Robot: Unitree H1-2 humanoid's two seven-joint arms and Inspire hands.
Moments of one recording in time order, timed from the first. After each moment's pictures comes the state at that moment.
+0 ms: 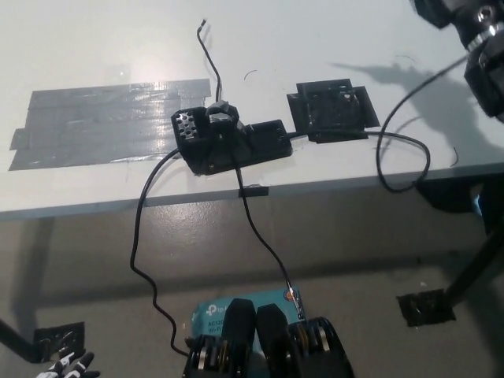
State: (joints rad) left_arm 0.15 0.39 0.06 0.09 -0.05 0.30 -0.24; right_arm -1.11 -0.47 0.51 0.77 -1.10 -0.03 -0.28
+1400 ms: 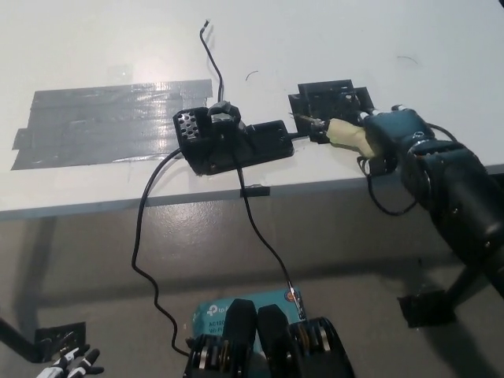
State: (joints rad) left_arm 0.14 0.39 0.04 0.06 -0.02 0.30 -0.24; right_arm -0.93 -0.34 0.57 0.67 -0.91 0.27 0.37
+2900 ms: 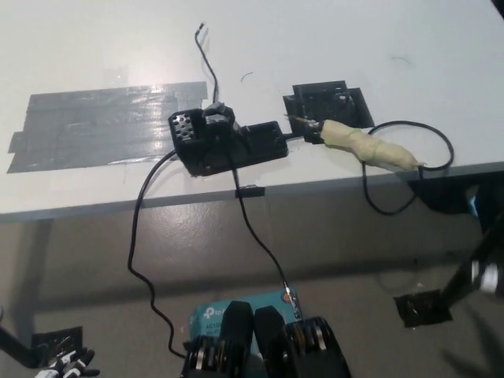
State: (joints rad) left_arm 0.14 0.39 0.06 0.07 -0.03 0.31 -0.24; right_arm -0.01 -0.17 -0.29 -0.38 -0.47 0.42 0.58
